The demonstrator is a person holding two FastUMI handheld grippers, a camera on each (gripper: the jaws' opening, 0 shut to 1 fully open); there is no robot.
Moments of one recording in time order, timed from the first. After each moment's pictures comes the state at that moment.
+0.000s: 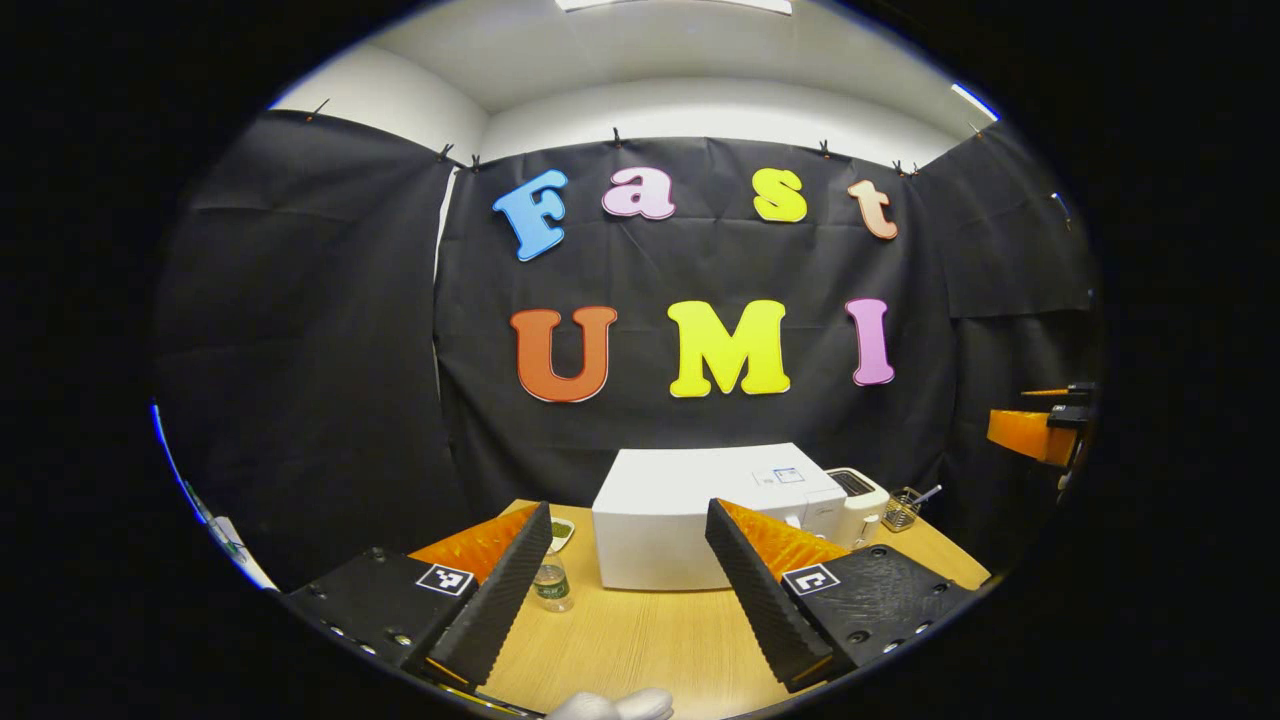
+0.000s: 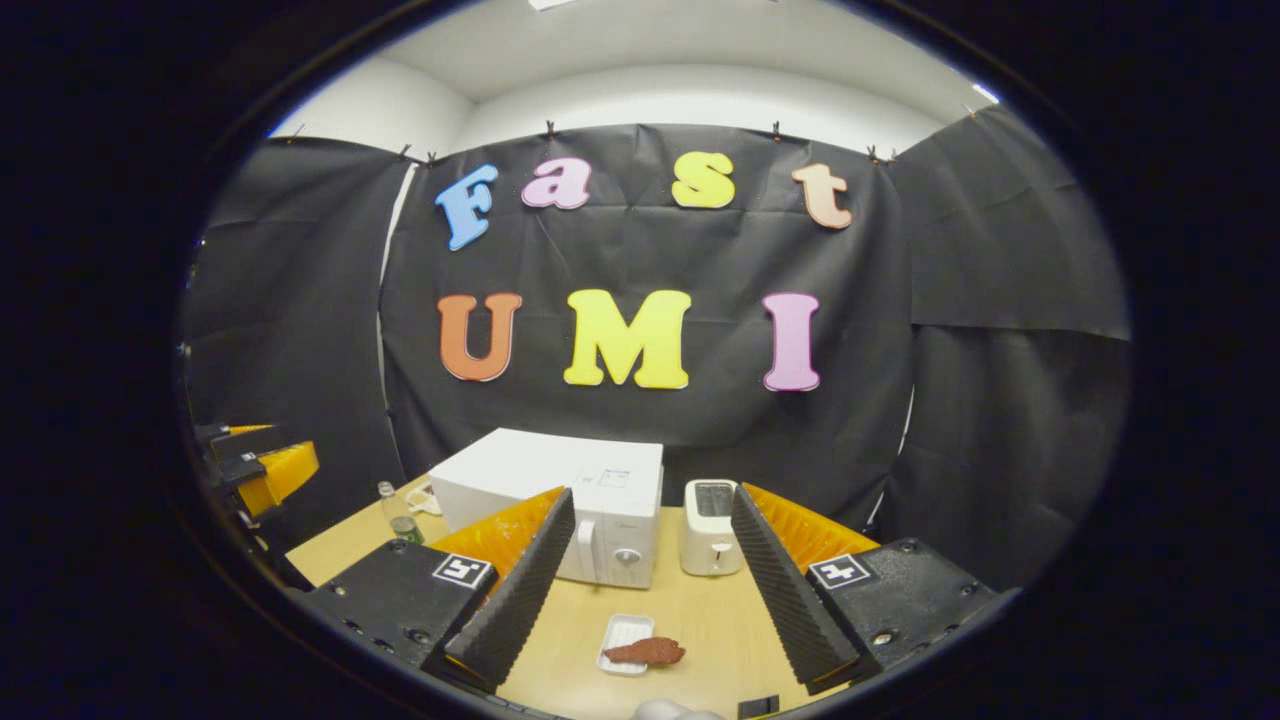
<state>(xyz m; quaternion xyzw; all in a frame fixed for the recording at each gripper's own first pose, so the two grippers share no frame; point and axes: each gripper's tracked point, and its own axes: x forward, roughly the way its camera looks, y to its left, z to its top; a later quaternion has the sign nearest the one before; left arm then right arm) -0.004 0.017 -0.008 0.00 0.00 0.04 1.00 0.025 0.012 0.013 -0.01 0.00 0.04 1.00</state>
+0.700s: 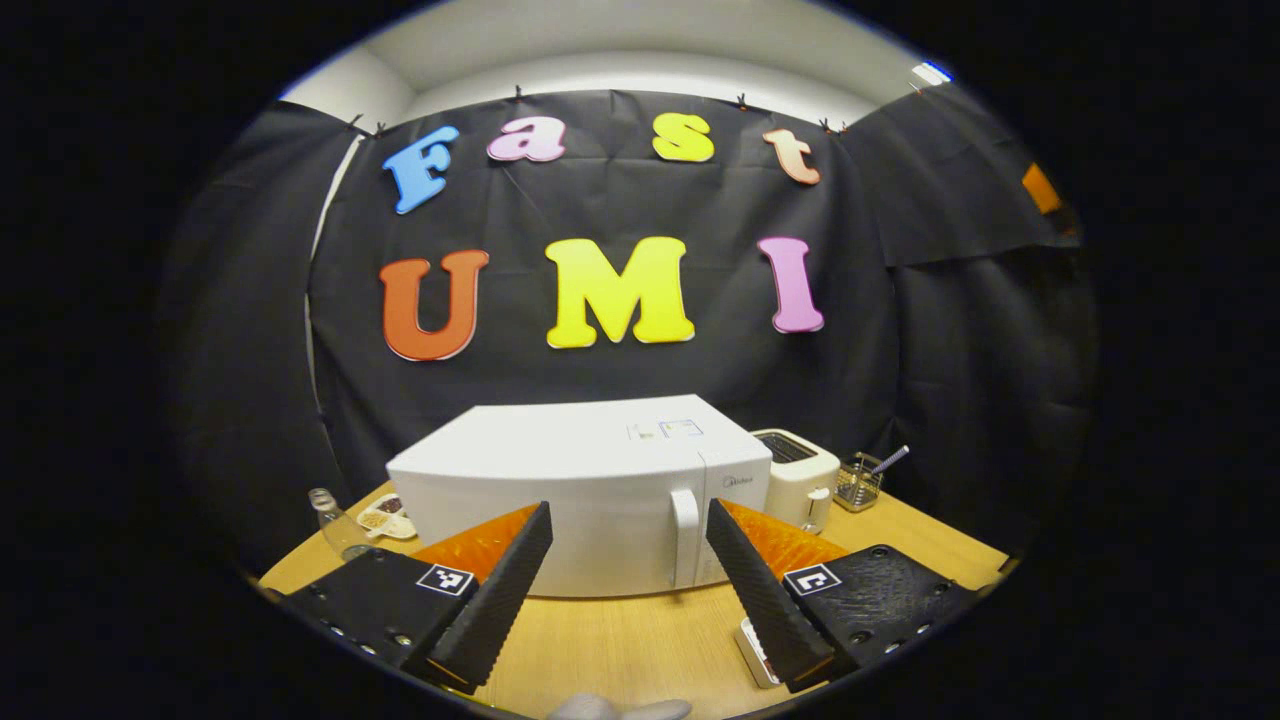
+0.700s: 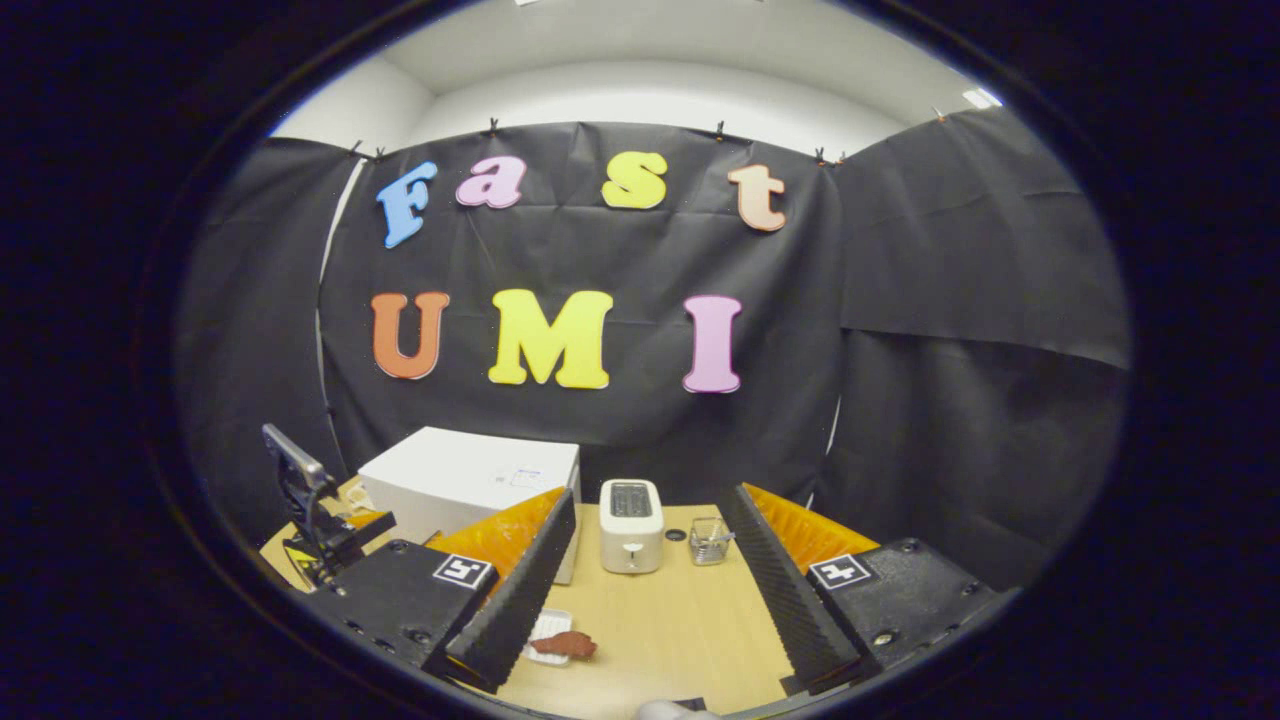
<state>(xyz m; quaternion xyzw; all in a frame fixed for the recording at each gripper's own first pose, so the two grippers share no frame) 0.143 -0.162 -0.152 0.02 0.04 -0.08 1.00 0.004 -0.104 0.030 -0.02 0.02 -0.07 1.00</state>
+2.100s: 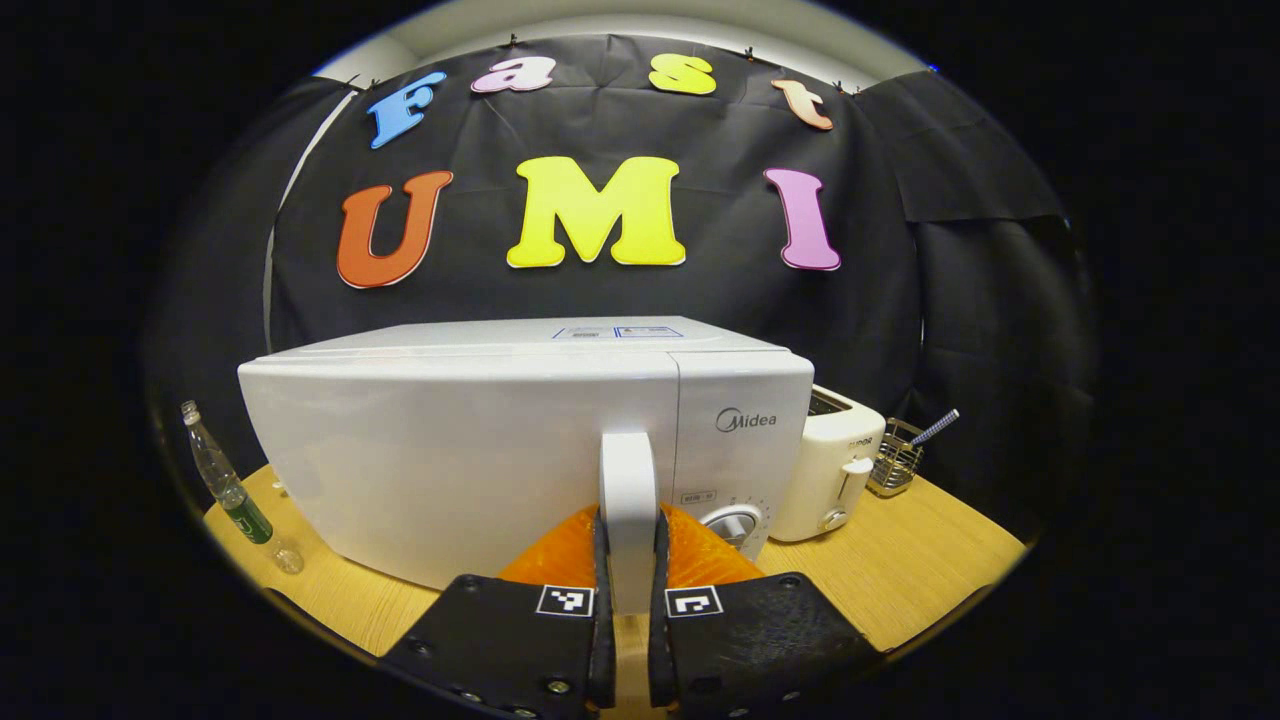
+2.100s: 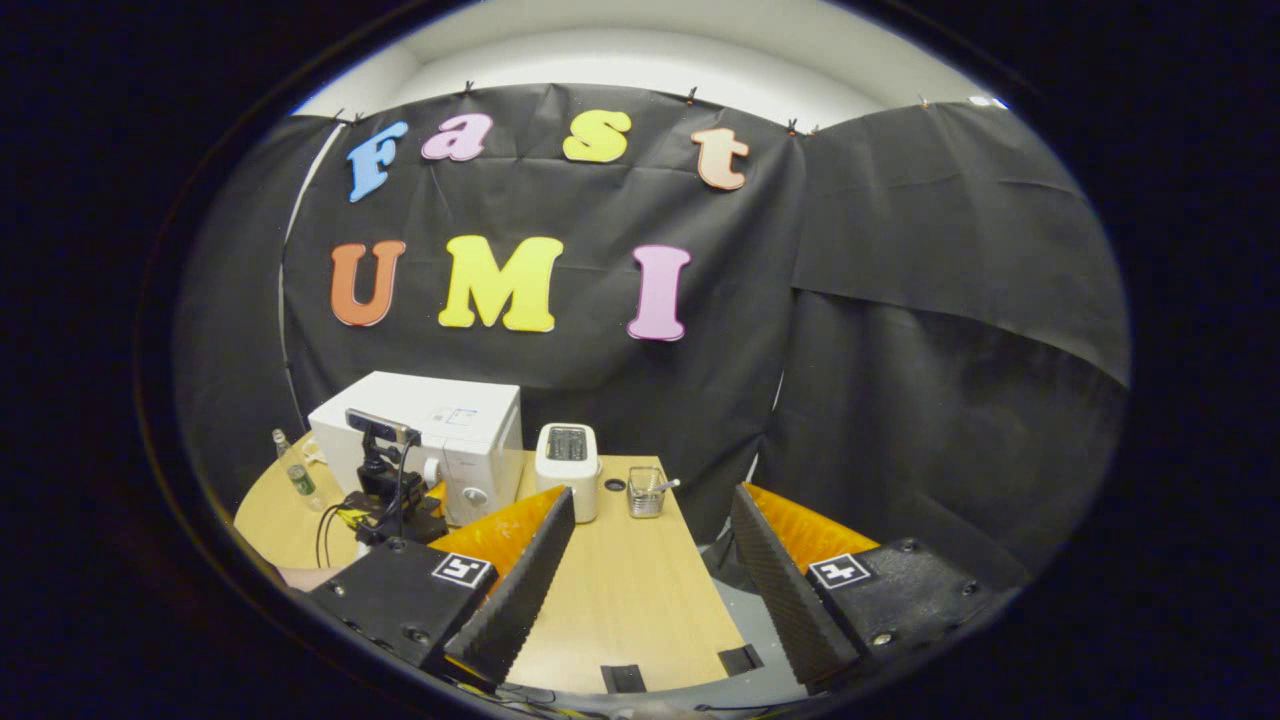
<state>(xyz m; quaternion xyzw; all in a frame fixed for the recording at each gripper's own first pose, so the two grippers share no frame) 0.248 -0.211 -0.238 0.00 0.08 -0.08 0.99 -0.026 -0.155 -0.016 -0.03 0.08 -0.11 0.99</state>
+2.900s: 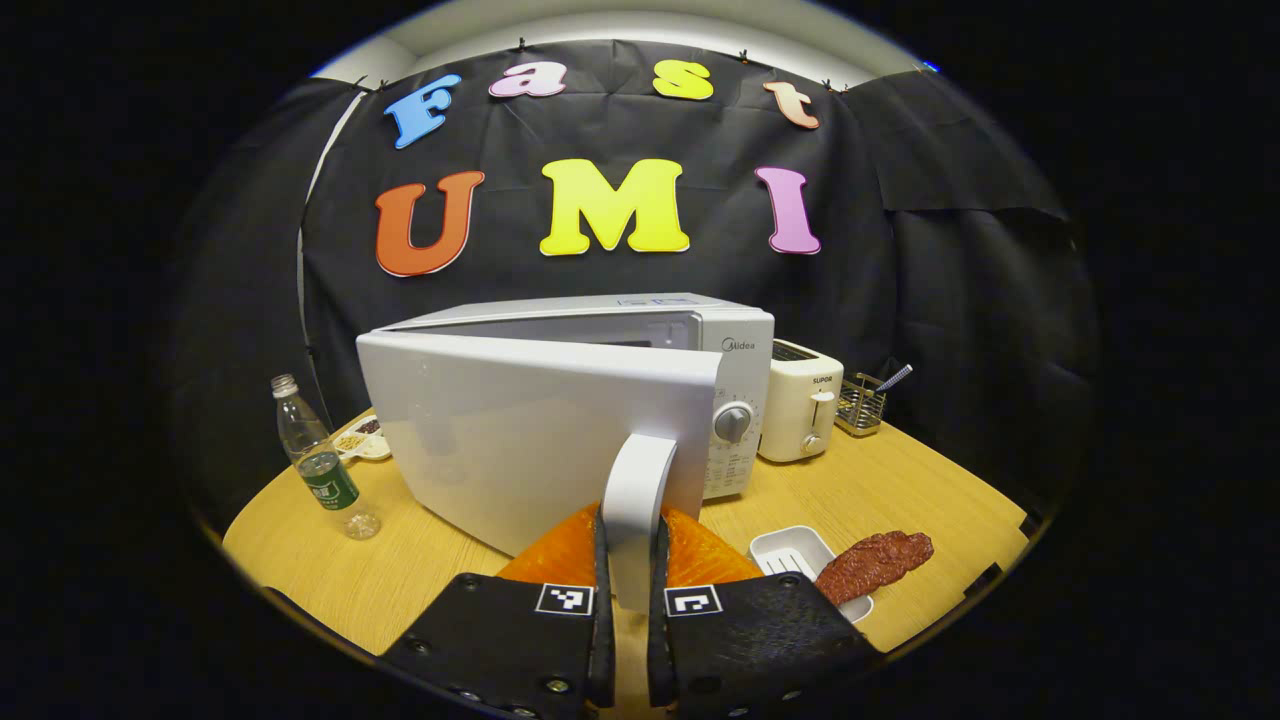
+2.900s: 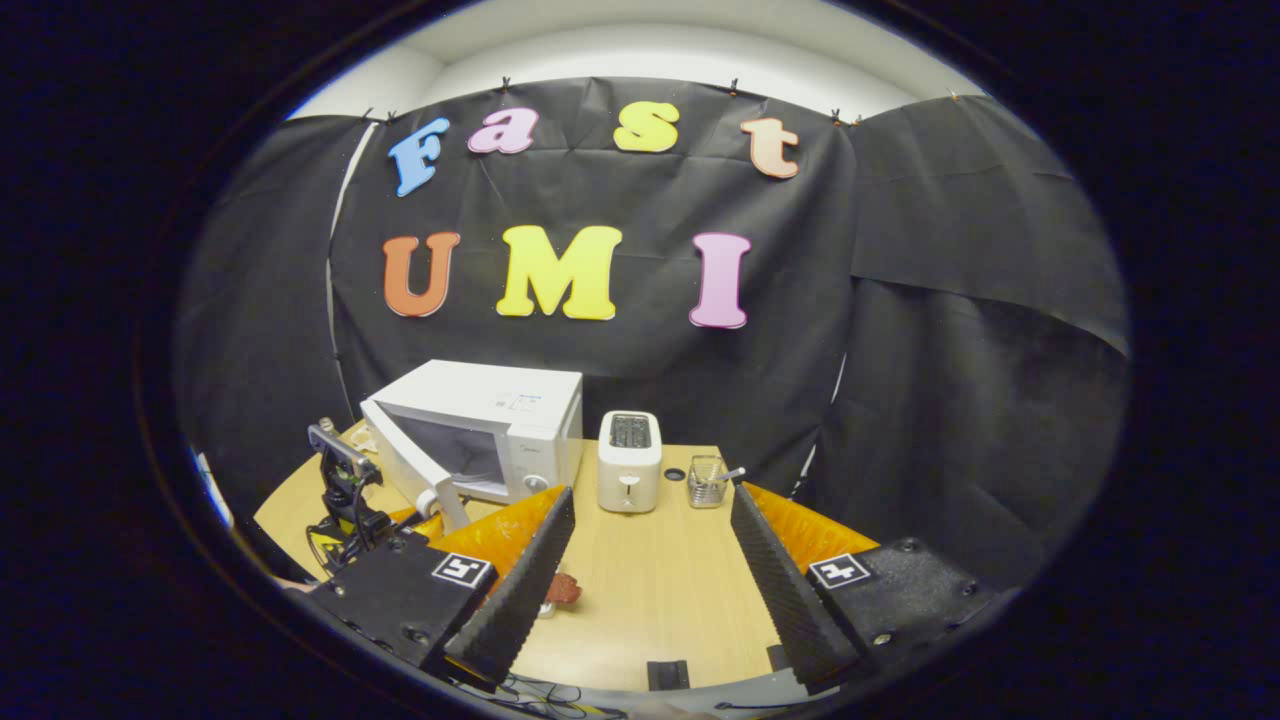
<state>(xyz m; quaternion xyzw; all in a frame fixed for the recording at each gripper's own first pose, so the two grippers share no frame) 0.105 -0.141 -0.249 0.01 0.11 -0.08 0.99 -0.013 -0.095 -0.043 -0.03 0.10 -0.03 0.99</state>
